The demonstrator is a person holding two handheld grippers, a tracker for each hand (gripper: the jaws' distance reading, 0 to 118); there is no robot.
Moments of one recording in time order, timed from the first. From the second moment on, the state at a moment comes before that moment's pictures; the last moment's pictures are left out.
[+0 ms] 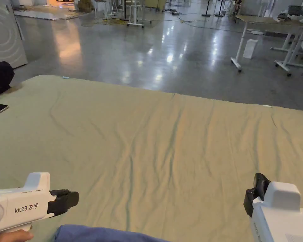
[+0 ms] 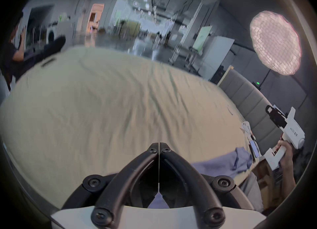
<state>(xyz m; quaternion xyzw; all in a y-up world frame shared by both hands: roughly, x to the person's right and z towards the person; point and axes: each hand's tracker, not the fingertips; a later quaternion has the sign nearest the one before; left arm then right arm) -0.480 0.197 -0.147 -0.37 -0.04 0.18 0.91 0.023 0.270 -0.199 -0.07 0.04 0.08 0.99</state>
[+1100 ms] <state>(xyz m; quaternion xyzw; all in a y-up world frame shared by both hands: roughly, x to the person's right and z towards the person) -0.529 0.049 -0.140 -0.45 -0.14 0.39 0.79 0.026 0.239 -0.193 -0.14 0.04 0.09 0.99</state>
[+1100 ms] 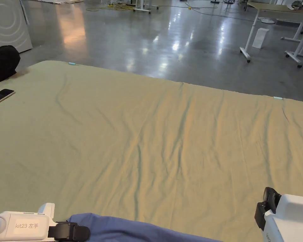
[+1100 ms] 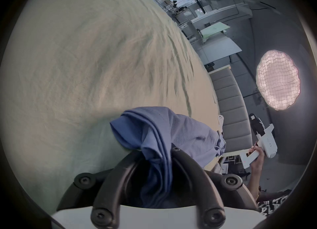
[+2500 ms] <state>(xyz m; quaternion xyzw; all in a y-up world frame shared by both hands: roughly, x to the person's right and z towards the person) -0.339 0.214 -0.160 -0.52 -0.15 0.24 0.81 0.061 0.232 -0.187 -0.14 0.04 0.06 0.99</state>
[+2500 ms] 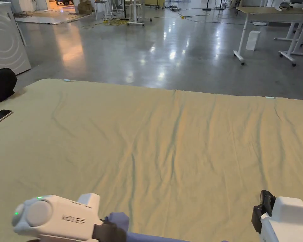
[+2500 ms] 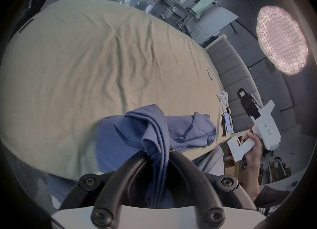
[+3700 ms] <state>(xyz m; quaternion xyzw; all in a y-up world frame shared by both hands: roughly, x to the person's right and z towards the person) -0.287 0.181 -0.187 -0.51 -0.12 0.23 0.82 0.084 0.222 -0.179 -0.16 0.01 0.06 0.99</state>
